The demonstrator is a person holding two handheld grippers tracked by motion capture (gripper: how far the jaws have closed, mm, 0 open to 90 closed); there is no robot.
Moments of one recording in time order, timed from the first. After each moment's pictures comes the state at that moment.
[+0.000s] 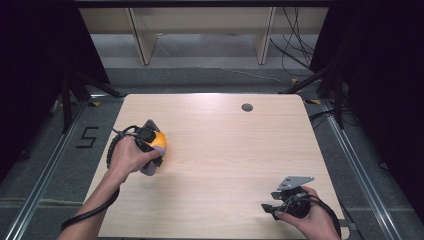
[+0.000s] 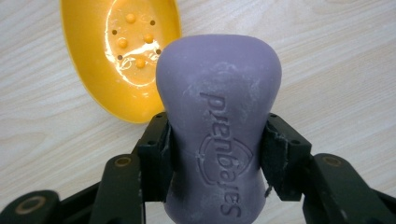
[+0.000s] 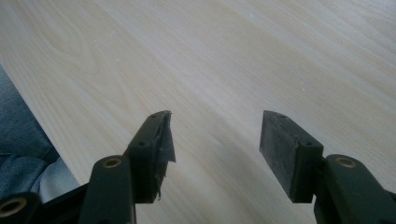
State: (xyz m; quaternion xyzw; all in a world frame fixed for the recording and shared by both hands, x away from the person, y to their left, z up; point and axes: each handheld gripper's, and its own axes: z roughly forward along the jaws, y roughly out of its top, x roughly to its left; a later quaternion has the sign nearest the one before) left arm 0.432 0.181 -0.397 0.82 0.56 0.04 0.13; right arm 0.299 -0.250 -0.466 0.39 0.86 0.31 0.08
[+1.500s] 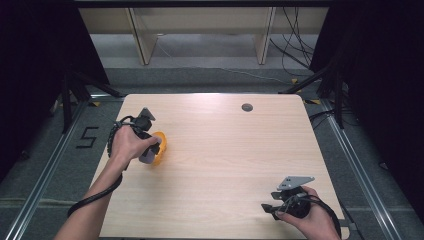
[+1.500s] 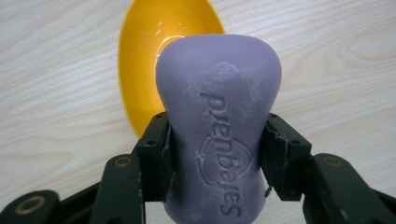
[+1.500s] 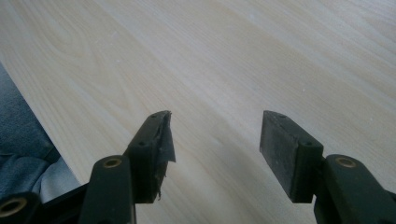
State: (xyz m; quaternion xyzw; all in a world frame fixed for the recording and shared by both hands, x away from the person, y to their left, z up) left arm 0.469 0.195 -0.398 0.79 0.60 0.04 0.13; right arm 0.299 -0.251 -0.466 0.38 0.86 0.31 0.08
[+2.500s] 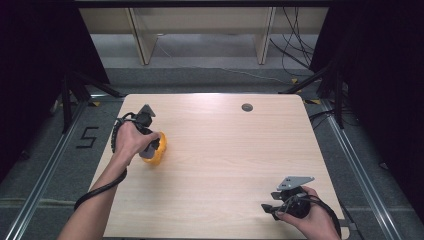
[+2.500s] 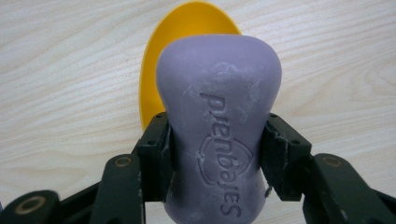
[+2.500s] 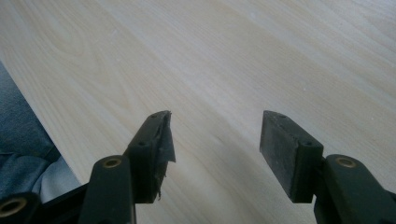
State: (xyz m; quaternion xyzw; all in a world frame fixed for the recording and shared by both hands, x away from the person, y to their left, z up) left arm 0.489 0.197 -0.406 0.78 0.61 0.06 0.12; right arm 0.299 -0.251 -0.466 0.38 0.87 0.31 0.08
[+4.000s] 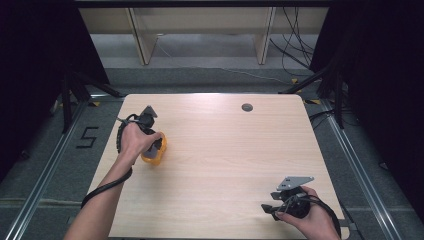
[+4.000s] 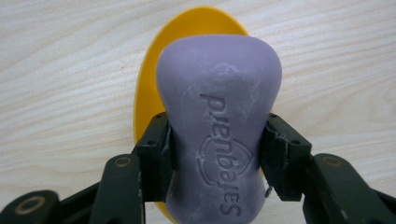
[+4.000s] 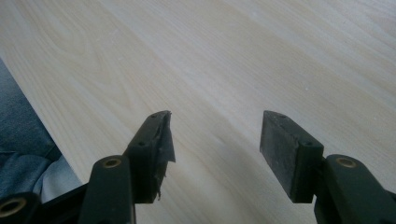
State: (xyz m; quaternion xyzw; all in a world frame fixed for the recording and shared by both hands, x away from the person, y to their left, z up) left arm 0.501 0.197 -0.426 0.78 0.61 0.07 0.12; right arm 0.300 -0.250 -0.466 0.38 0.87 0.31 0.07
